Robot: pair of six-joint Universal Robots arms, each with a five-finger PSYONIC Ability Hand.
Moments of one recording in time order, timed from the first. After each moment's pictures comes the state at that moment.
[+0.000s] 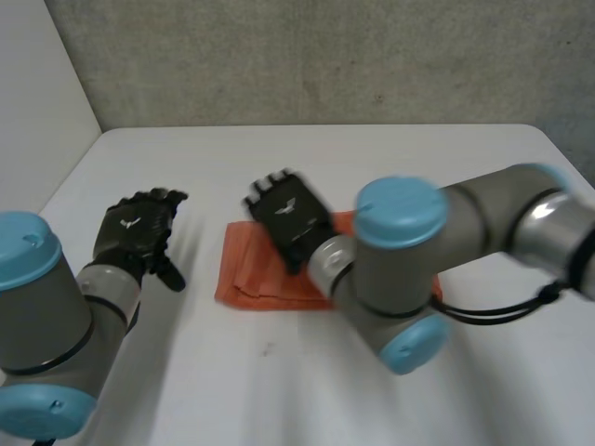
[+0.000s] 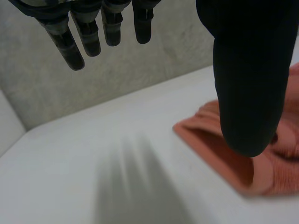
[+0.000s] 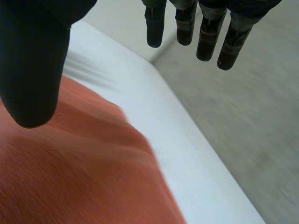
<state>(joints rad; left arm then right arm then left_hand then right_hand) 4.31 -1.82 -1.82 3.46 -1.68 3.17 2.32 -0.83 1.10 -0.13 1.45 2.63 0.18 0.16 0.17 0.17 0.03 0.21 0.22 0.22 0.23 0.07</state>
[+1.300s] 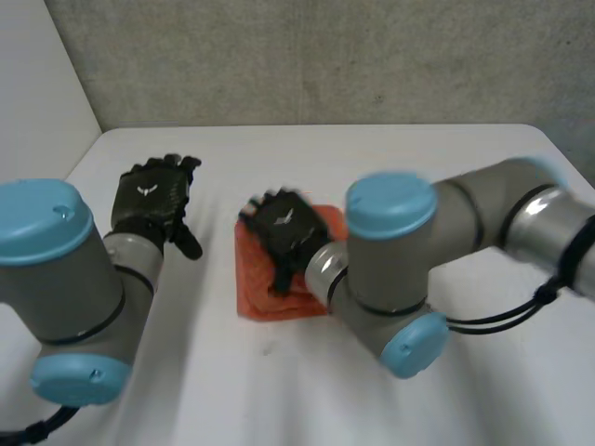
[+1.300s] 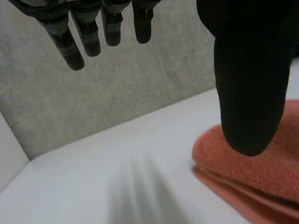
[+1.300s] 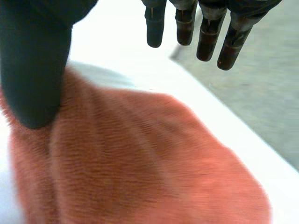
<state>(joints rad) 4.22 -1.87 -1.65 3.43 -1.79 3.18 2.34 -0.80 1.04 0.00 1.43 2.81 0.18 0.16 0.17 0.17 0.03 0.21 0.22 0.22 0.23 0.07</state>
